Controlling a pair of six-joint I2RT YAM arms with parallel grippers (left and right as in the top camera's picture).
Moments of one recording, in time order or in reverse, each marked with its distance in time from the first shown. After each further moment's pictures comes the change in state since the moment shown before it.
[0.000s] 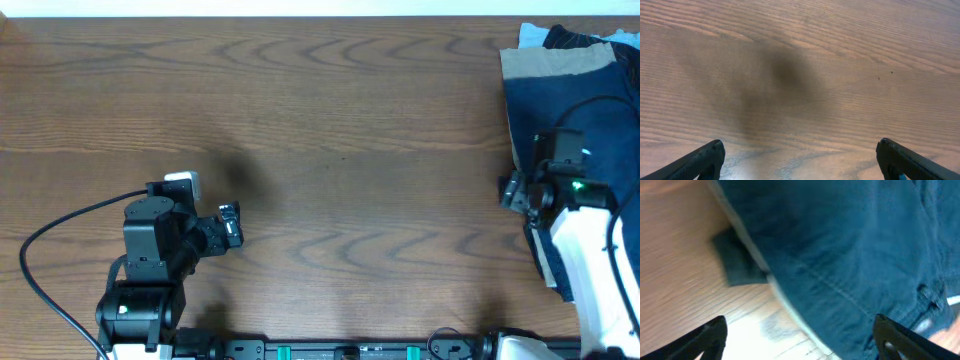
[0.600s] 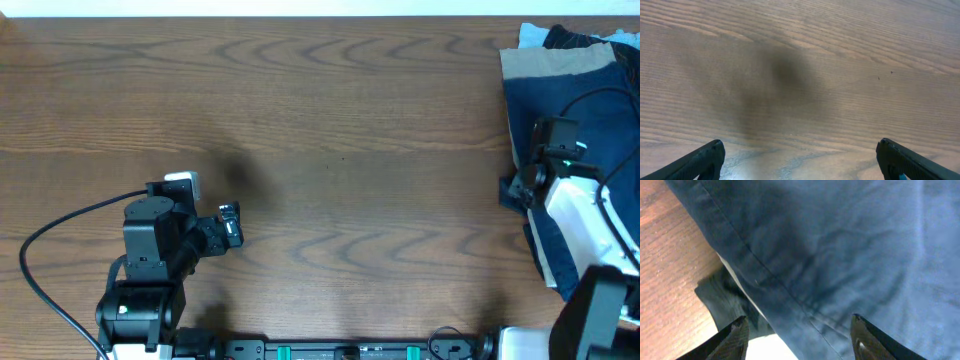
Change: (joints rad) left arm 0.000 0.000 0.000 0.000 0.000 0.000; right arm -0.045 0.245 0.000 0.237 -0.027 0.039
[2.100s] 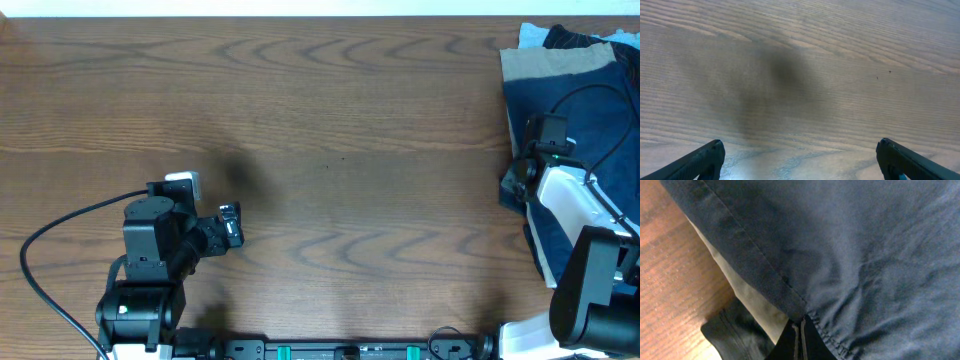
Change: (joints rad) left arm 0.000 0.000 0.000 0.000 0.007 0.000; right arm -0.001 0.123 0.009 0.120 -0.019 0.003
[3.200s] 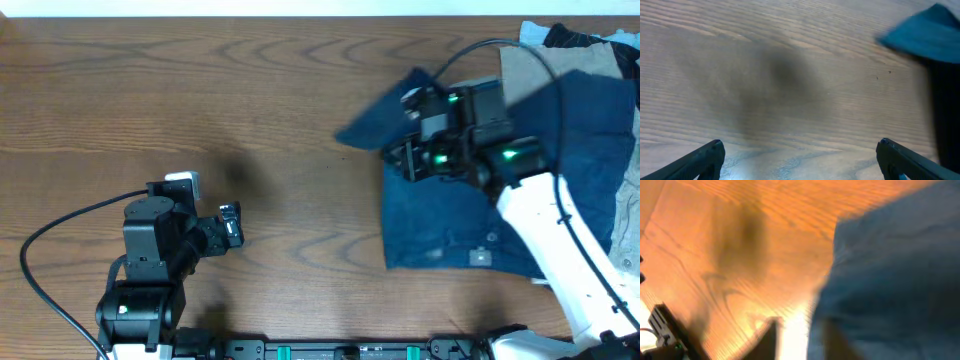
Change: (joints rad) left arm 0.000 0.000 0.000 0.001 0.000 0.000; right arm 0.499 -0.247 0.260 -0.220 -0.848 -0.217
